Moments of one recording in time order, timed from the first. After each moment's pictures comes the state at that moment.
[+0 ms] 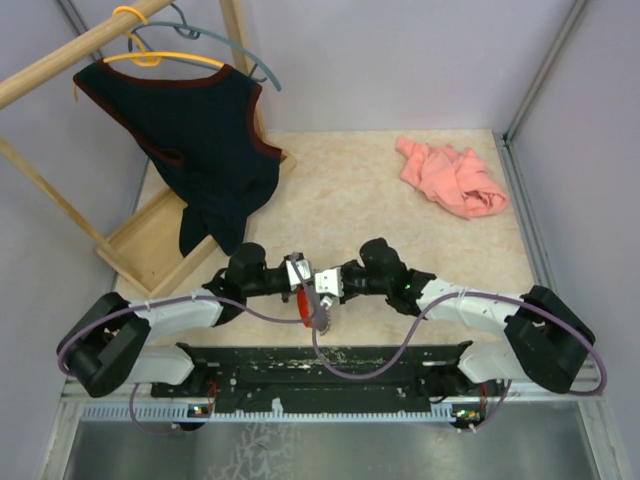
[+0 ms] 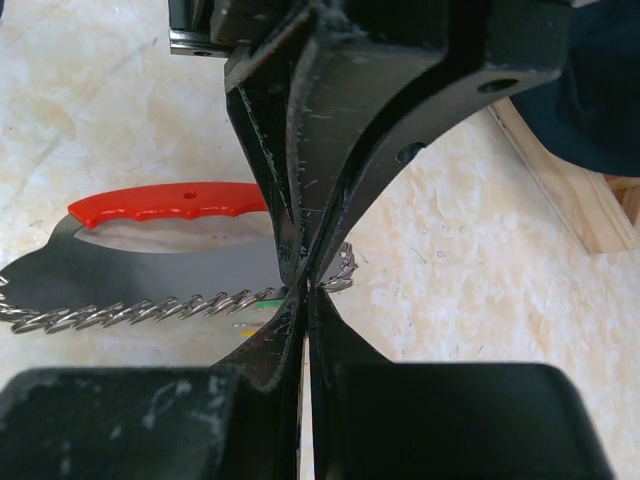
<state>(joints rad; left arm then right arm) -0.73 1.30 0.41 0.54 0.53 0.44 0.85 1.28 0.57 0.22 -0.44 -0.84</state>
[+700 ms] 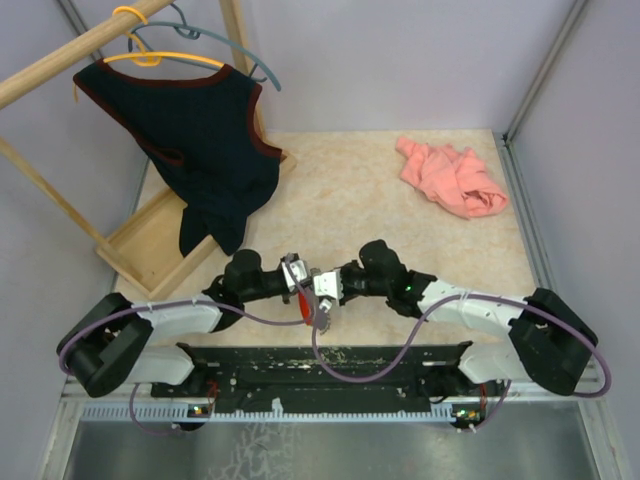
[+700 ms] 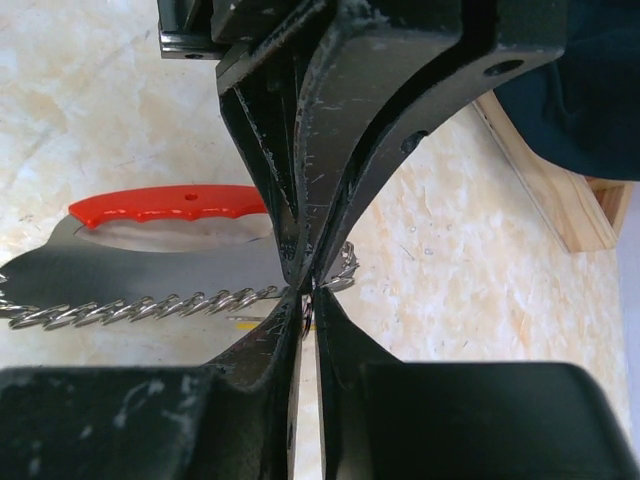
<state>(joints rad) -0.74 1.30 0.35 0.68 0.47 0.35 0.87 1.26 0.57 0.21 -0.39 -0.89</state>
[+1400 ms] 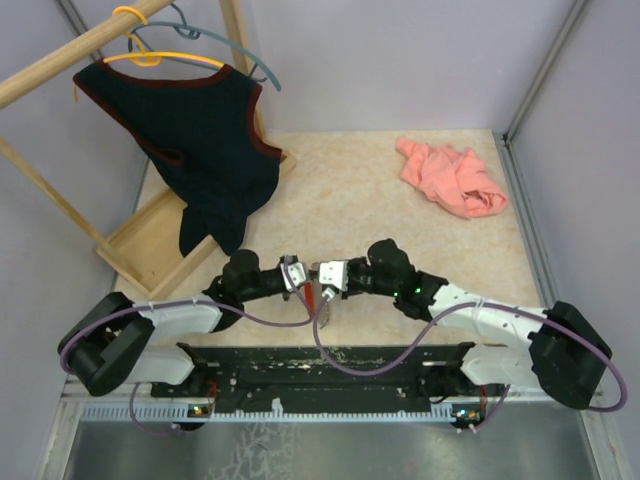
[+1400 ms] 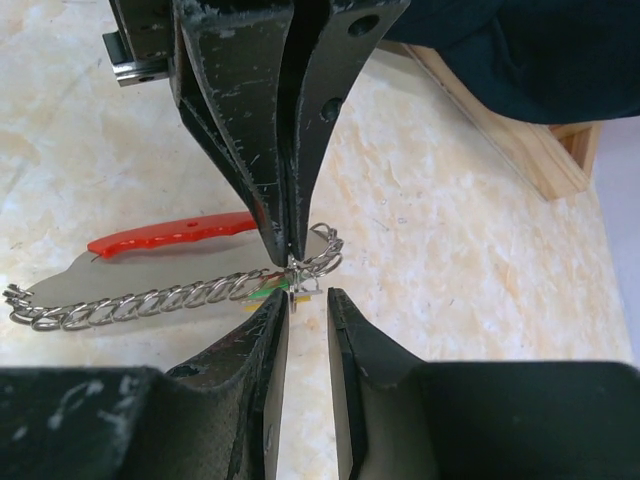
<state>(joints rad) -0.74 1.31 0.34 0.76 0.48 0.42 0.87 1.15 0.57 0.17 -0.30 -0.74</state>
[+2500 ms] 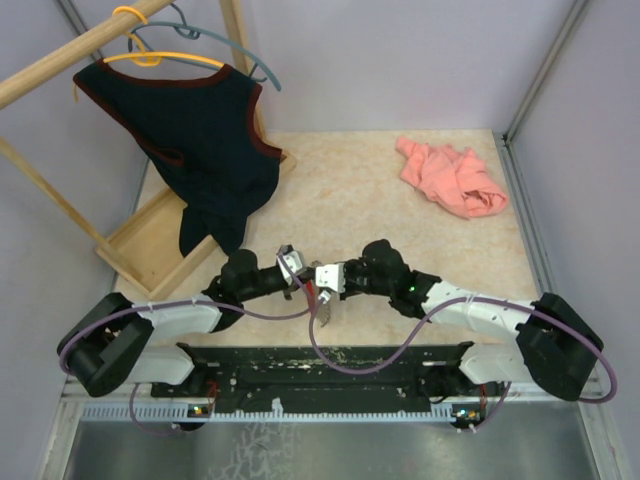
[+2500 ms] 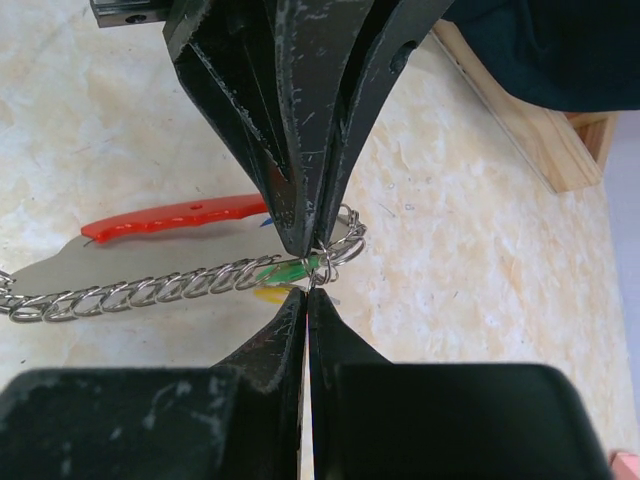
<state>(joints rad) -0.74 1.30 0.34 0.78 0.44 0.24 0.87 1.22 0.57 0.18 -0.28 -0.80</state>
